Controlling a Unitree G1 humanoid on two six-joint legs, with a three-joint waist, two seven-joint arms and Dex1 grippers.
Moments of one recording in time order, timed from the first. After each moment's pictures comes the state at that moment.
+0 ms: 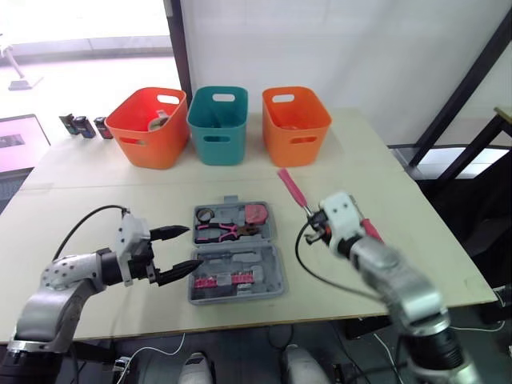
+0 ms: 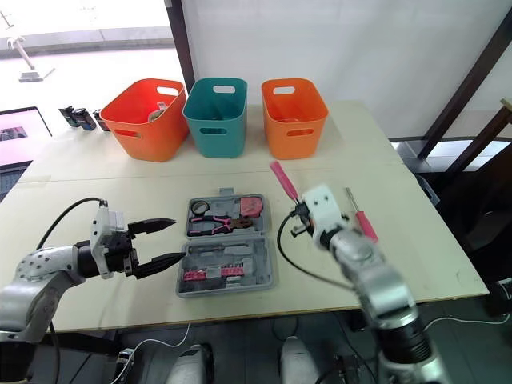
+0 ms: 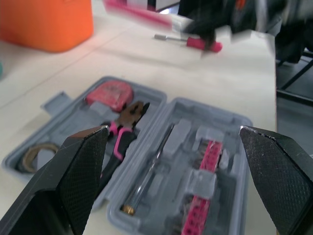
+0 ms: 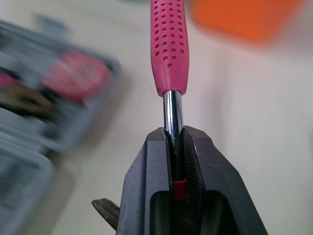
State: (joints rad) left arm -0.04 0.72 0.19 -0.16 -0.52 0.25 -1.10; right arm -0.43 -0.60 0.11 -0.52 0.30 0.92 0.40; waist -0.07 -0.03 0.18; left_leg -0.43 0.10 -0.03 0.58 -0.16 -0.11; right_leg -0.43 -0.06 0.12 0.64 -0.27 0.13
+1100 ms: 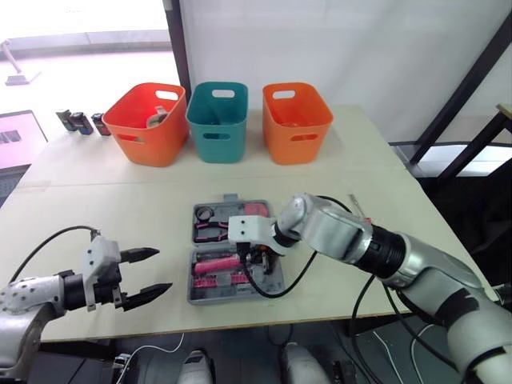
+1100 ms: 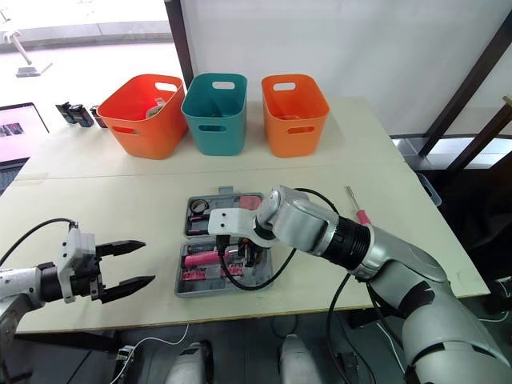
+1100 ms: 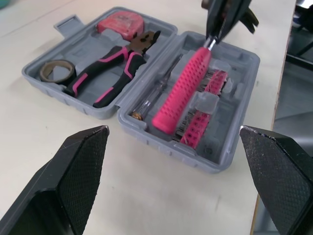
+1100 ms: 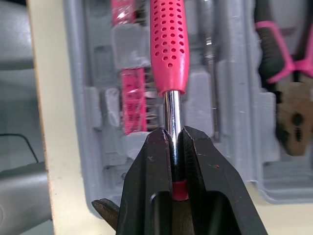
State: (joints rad) left arm 0.13 0.82 0.29 -0.14 -0.50 0.19 -1.17; right arm -1.09 -0.52 0.93 -0.13 0.15 1.08 0.99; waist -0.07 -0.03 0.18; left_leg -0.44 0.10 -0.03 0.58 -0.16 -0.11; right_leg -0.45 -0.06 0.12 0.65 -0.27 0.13
